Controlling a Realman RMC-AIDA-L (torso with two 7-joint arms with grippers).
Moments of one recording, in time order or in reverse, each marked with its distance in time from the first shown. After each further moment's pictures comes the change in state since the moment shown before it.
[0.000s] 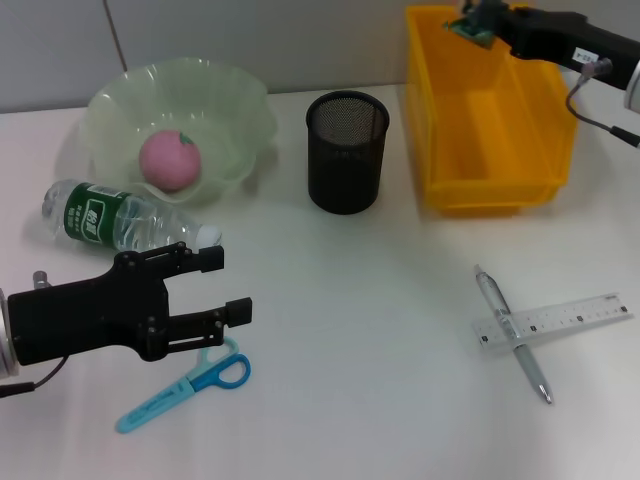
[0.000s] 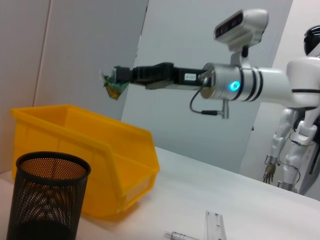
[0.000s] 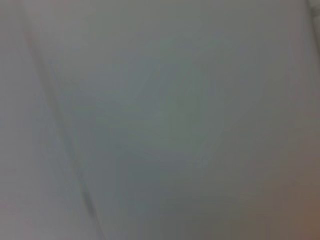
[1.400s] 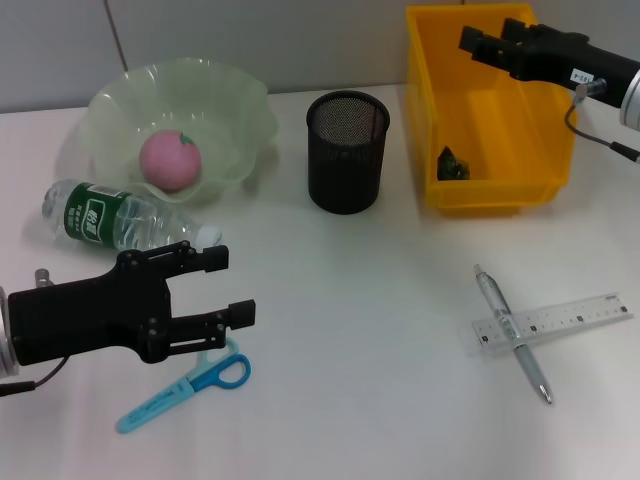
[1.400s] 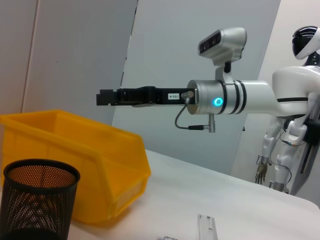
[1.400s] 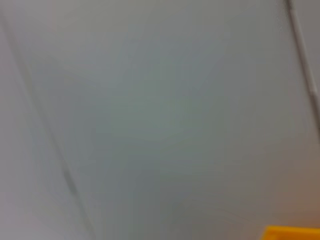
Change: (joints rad) left arm -0.005 0.001 0.000 0.004 -0.001 0.022 0.007; right arm 0.009 0.002 0.017 0.039 -0.042 0.025 -0.049
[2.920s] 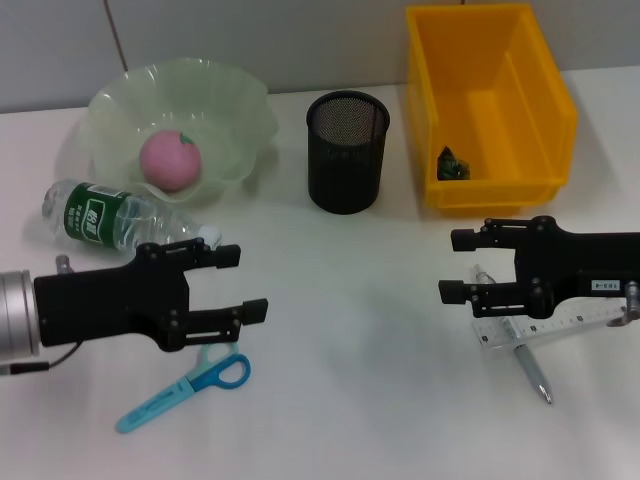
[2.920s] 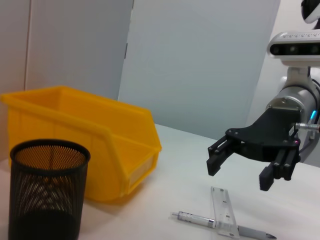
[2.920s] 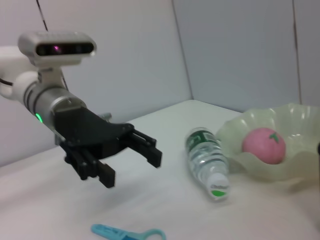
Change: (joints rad) left arm -0.051 -0.009 0.007 0.013 0.085 -0.073 -0.005; right arm -0.119 -0.050 0.011 0.003 -0.322 -0.621 -0.210
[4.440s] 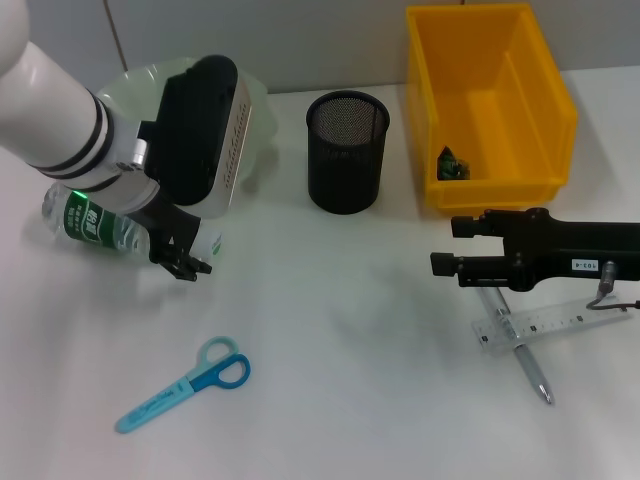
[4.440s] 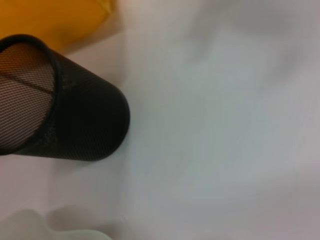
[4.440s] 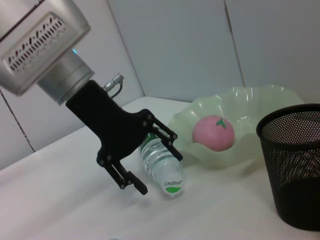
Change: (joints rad) left arm -0.424 -0.018 0.414 0.259 0.905 -0.263 -0.196; right arm 0.022 0.012 0.000 0.041 -0.001 0.140 0.125
